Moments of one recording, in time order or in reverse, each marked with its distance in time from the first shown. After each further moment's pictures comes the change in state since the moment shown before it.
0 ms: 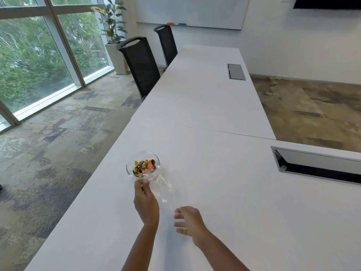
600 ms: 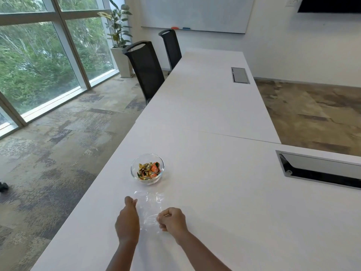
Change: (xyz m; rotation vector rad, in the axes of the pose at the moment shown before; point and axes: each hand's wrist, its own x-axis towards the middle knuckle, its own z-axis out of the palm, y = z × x) left_hand 0.027 -0.057 -0.053 0.663 -0.205 0.042; right_hand 0.029 0.013 0.047 -0.302 -0.041 -0.199
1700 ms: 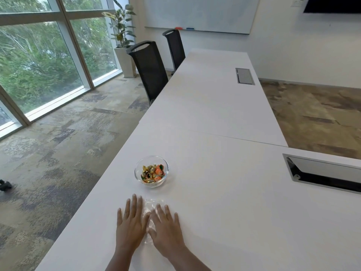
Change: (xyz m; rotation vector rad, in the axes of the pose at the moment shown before) left_hand 0.009 -0.027 0.002 0.432 -0.269 0.316; right_hand 0.013 0.023 0.031 -1.080 -0.102 -0.466
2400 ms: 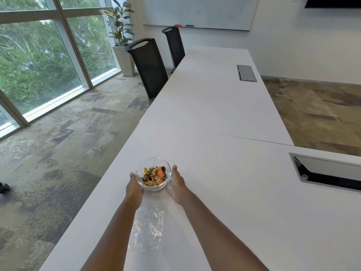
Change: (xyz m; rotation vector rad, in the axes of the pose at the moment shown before) left_hand 0.102 0.030 -0.054 -1.642 -0.037 -0.626; right_hand 0.086 0.005 -0.102 1.618 0.115 0.468
